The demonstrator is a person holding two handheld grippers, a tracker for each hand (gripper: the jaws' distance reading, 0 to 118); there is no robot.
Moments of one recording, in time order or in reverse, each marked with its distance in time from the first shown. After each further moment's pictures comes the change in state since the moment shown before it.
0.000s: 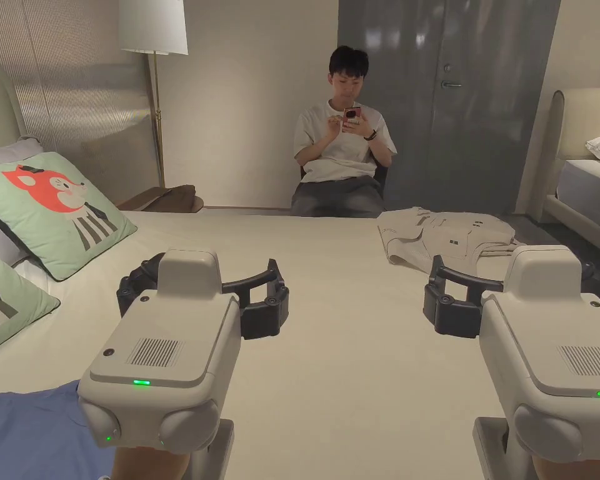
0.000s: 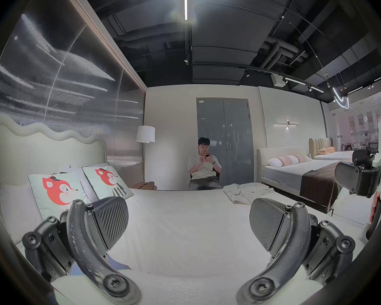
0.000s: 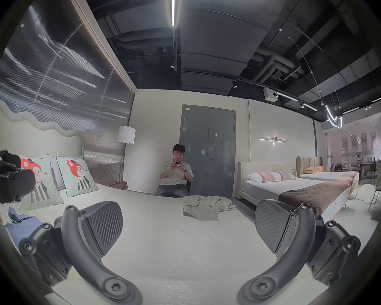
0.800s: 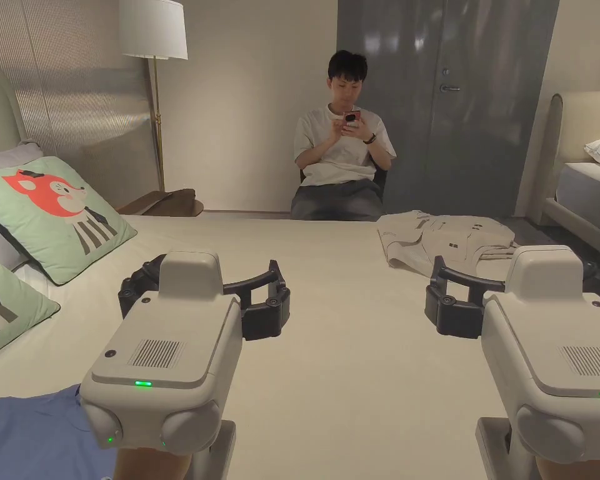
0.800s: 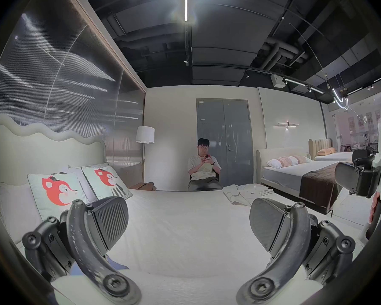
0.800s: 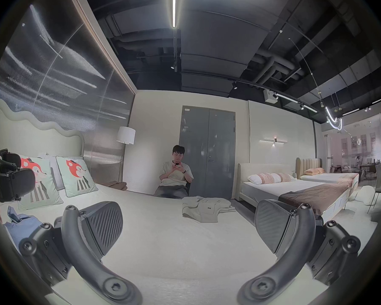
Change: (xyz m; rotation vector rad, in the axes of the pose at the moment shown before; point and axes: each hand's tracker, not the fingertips) left arm 0.001 0.003 -0.001 0.006 -0.003 0.003; right arm 0.002 0.003 -0.001 0.009 -0.002 0.007
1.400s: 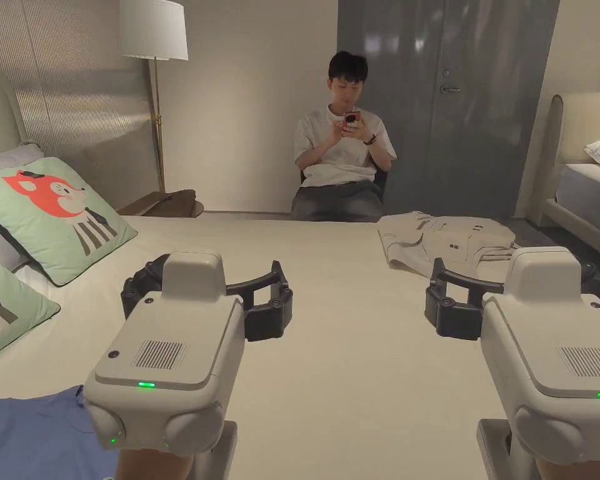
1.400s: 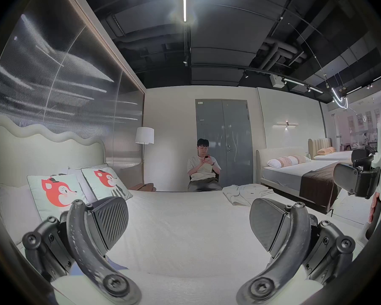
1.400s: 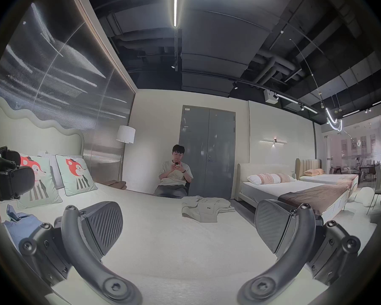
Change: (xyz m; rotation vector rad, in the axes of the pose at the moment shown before) left arm 0.001 0.000 -0.001 0.004 -0.004 -0.007; right arm -0.001 -0.001 -0.002 -0.003 -0.002 0.010
